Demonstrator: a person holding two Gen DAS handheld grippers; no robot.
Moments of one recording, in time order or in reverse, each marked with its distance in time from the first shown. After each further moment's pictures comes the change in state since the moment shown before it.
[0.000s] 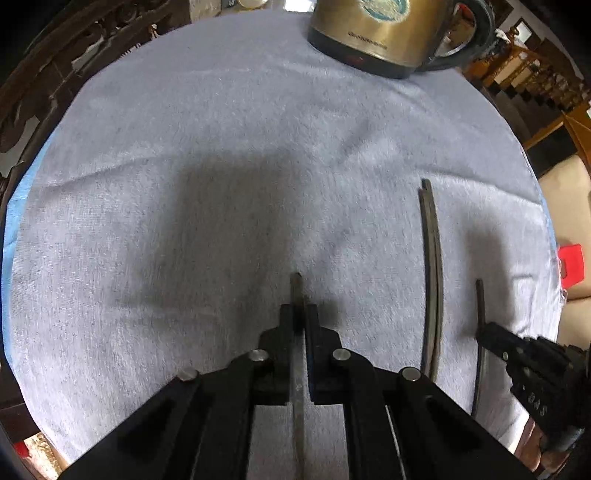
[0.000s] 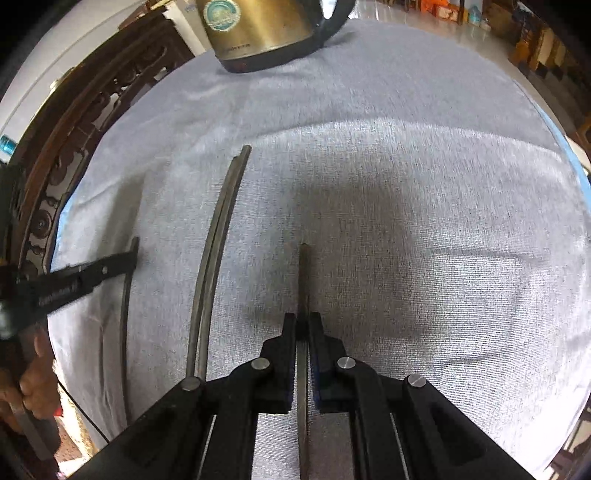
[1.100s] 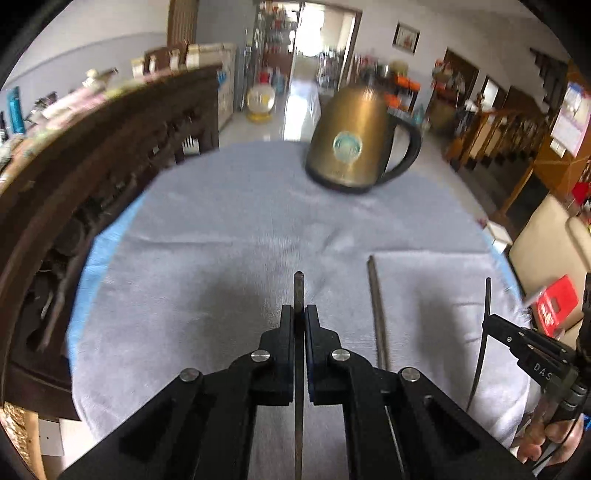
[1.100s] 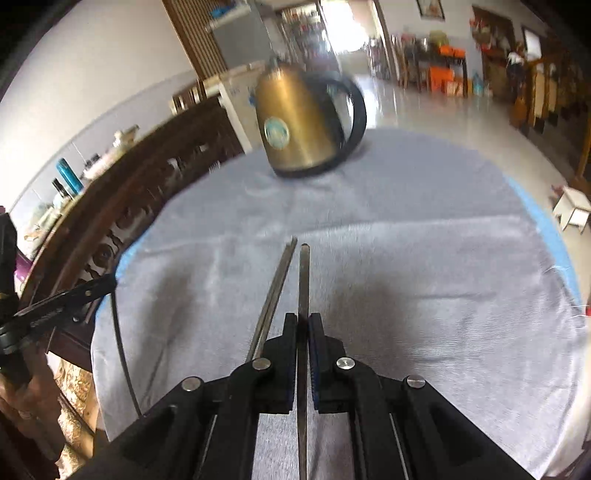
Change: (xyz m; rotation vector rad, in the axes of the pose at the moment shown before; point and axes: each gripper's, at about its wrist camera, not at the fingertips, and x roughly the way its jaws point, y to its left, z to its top) left arm -0.151 -0.009 -0.116 -0.002 -0.508 0.006; right arm -0.124 -0.003 -0.072 -0.074 -0.436 0.092
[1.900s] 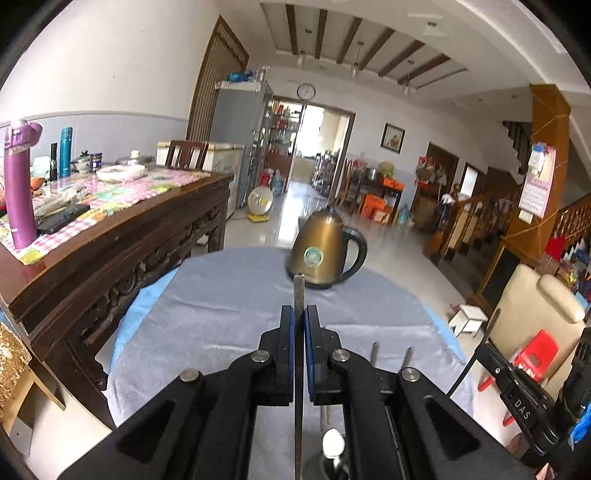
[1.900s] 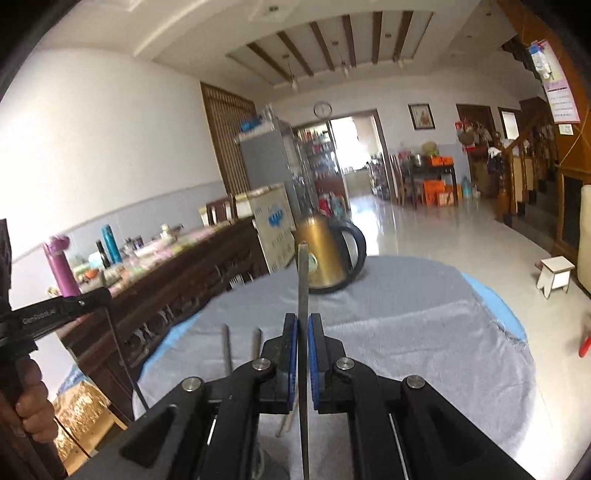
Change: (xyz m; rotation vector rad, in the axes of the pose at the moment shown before) left arm -0.169 -0.022 -0.041 -0.051 -0.422 -0.052; right arm -0.192 0.054 -0.076 -0.046 -0.522 0.022
